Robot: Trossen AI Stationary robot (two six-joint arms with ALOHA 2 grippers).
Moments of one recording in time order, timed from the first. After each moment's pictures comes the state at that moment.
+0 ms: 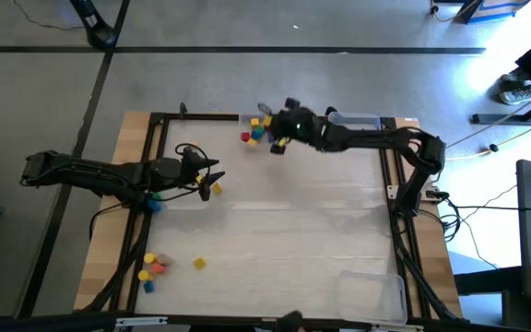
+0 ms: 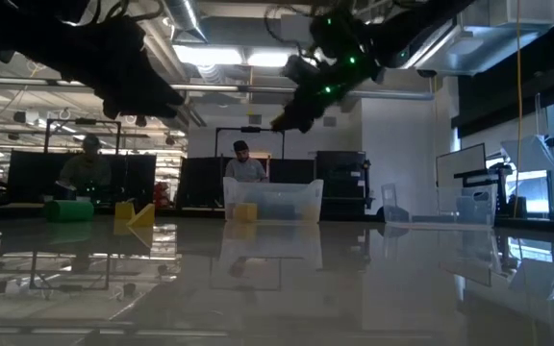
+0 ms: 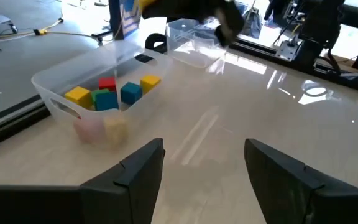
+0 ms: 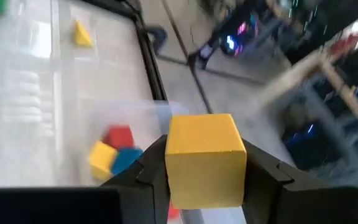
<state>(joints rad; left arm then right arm) 0.02 0.78 0.35 0.07 -0.44 -0.28 -0.36 1.77 1.23 0.16 0.24 -0.55</state>
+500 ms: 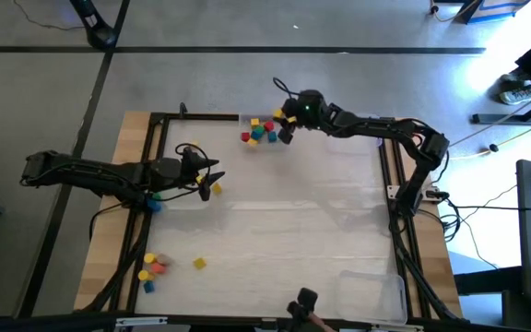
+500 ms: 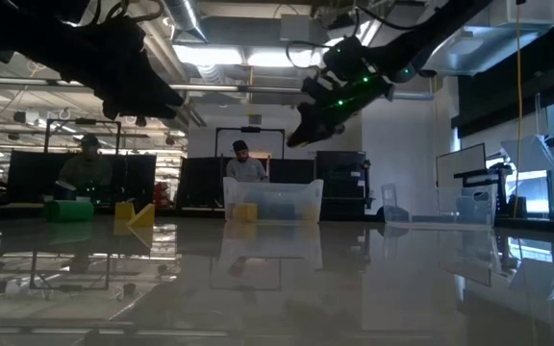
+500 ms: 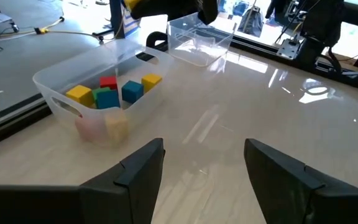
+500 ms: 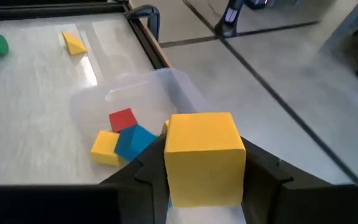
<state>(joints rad) 0.02 0.78 0.35 0.07 -0.45 -0.28 -0.56 1.77 1.21 0.09 -0.04 -0.20</state>
